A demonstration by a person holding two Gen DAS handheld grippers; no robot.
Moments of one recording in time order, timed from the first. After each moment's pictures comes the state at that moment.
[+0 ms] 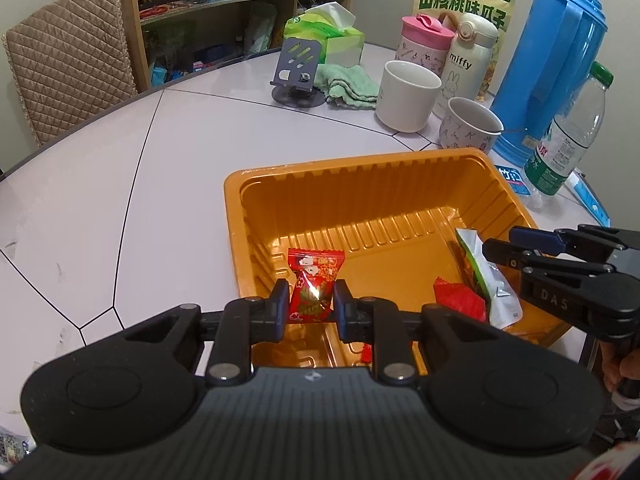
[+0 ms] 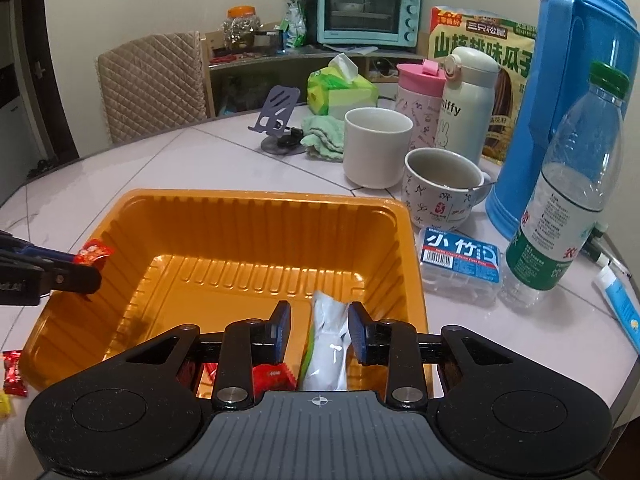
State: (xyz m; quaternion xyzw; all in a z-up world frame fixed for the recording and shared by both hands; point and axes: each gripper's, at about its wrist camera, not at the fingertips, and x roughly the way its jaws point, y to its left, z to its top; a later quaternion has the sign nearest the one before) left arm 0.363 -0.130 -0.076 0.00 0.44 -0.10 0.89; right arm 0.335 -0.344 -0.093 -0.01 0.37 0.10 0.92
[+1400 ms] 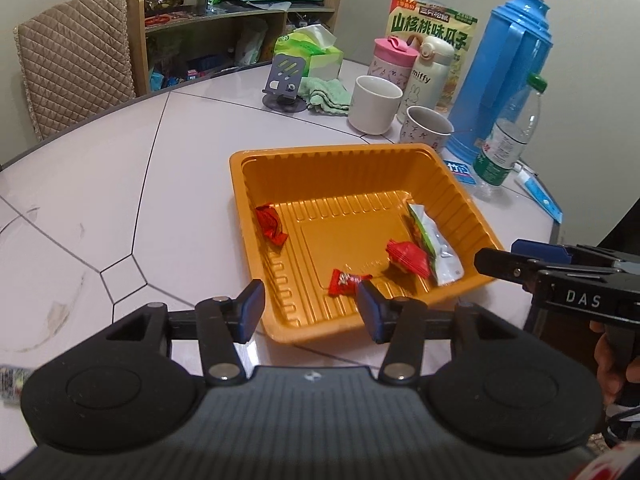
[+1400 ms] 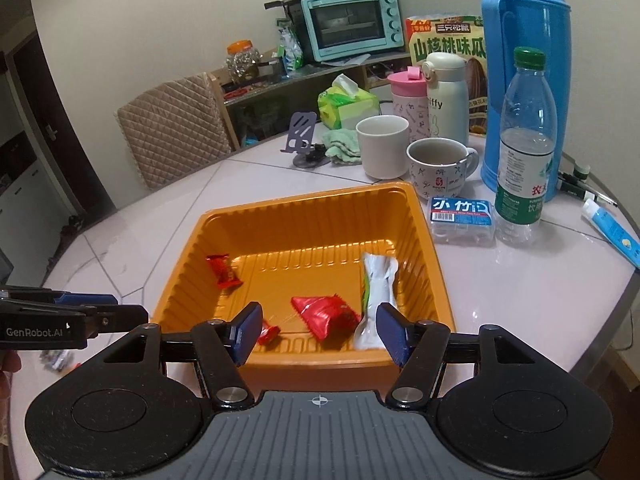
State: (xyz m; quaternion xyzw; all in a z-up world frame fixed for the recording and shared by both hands) left arm 0.271 -0.110 -0.037 -0.03 0.42 -0.13 0.90; right arm 0.237 -0.349 -0.040 0.10 0.36 0.12 0.92
